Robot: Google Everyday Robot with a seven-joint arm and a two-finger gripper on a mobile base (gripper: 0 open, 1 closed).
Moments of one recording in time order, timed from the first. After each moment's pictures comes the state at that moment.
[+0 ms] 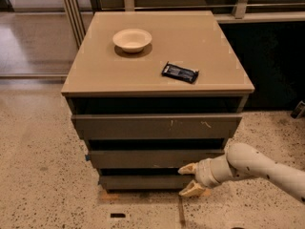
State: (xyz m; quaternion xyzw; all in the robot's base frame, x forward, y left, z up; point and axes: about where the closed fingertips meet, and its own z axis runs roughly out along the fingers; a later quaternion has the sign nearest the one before) arm 0.475 -0.123 0.471 -0.65 0.67 0.22 0.29
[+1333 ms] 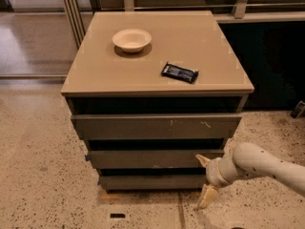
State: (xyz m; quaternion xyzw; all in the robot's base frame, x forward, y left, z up) arm 0.482 -0.173 0.457 -0.64 0.71 0.16 0.24
